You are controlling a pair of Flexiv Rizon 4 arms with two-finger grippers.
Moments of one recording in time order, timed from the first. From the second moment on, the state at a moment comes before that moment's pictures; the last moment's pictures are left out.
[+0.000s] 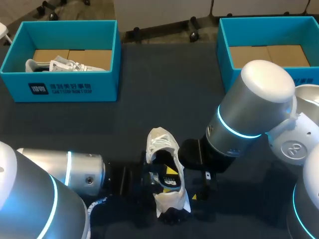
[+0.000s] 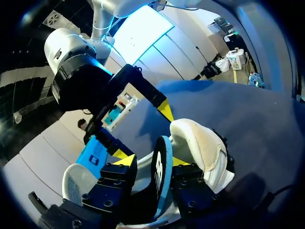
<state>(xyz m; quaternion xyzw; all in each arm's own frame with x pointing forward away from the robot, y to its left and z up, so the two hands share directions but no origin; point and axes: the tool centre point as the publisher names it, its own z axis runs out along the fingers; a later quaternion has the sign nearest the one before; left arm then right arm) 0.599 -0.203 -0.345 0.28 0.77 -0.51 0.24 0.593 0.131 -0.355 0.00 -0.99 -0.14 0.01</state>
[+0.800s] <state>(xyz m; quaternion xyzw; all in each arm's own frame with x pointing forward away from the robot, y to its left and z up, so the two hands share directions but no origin) 0.590 -0.176 -0.337 0.33 0.80 -0.46 0.19 0.593 0.131 -0.355 0.00 -0.99 -0.14 0.01</state>
